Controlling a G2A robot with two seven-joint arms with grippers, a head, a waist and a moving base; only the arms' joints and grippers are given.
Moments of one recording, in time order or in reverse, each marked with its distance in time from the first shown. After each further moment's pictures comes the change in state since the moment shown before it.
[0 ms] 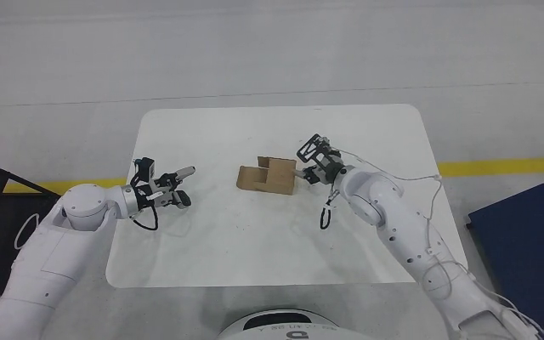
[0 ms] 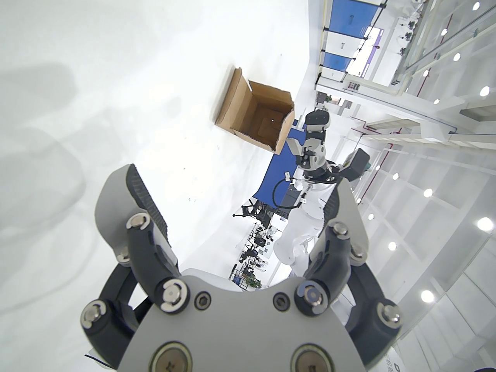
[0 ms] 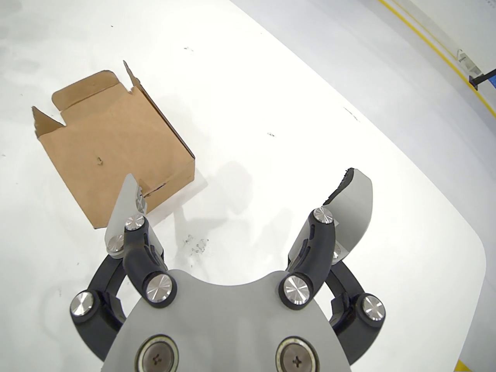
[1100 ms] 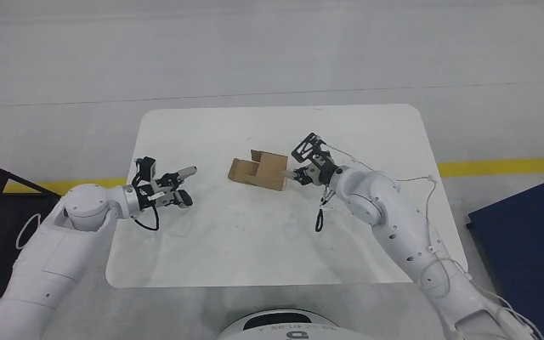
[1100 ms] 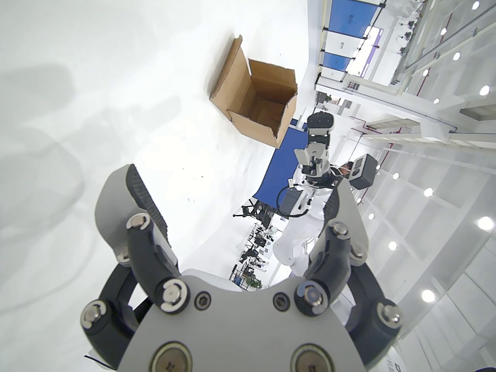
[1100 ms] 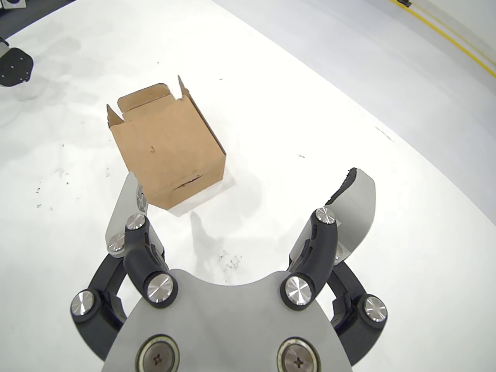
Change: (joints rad) left arm -0.002 -0.004 0.007 -0.033 0.020 -0.007 0.018; right arm 0.019 -0.029 -0.022 0.014 0.131 -0.072 -0.047
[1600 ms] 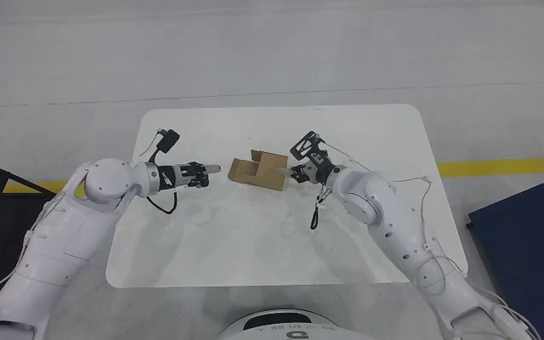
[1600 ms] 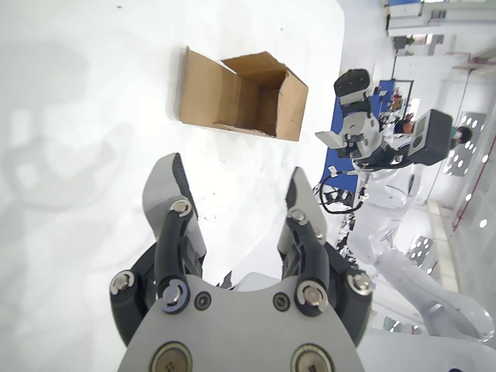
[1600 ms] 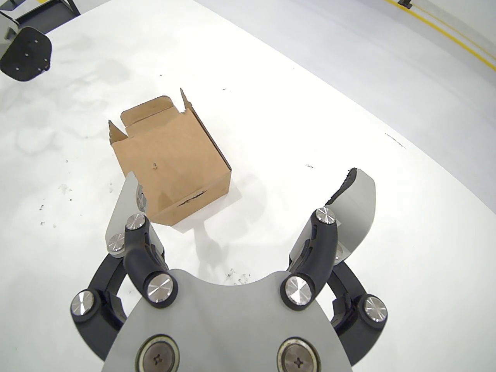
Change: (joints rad) left arm -0.215 -0.036 0.156 -0.113 0.373 -0.004 -0.041; right arm -0.014 -0.008 0.015 -0.001 0.013 0.026 -0.042
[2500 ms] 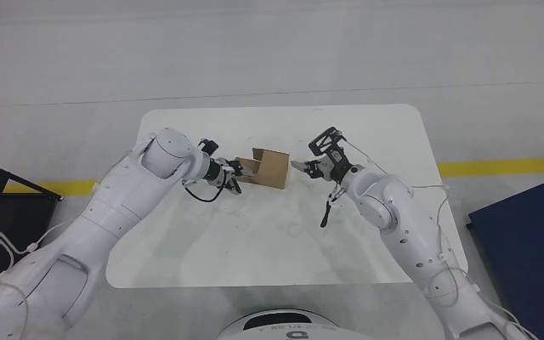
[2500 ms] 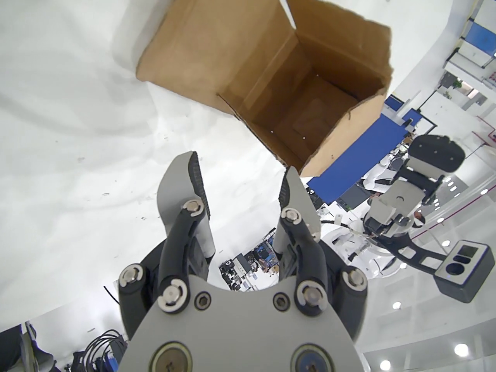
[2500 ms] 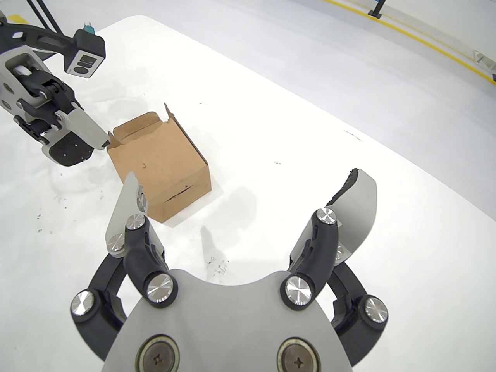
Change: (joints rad) left arm -0.378 -0.234 0.405 0.348 -0.215 0.544 -0.024; right arm -0.090 0.017 0.129 -0.072 -0.006 -0.004 -0.034
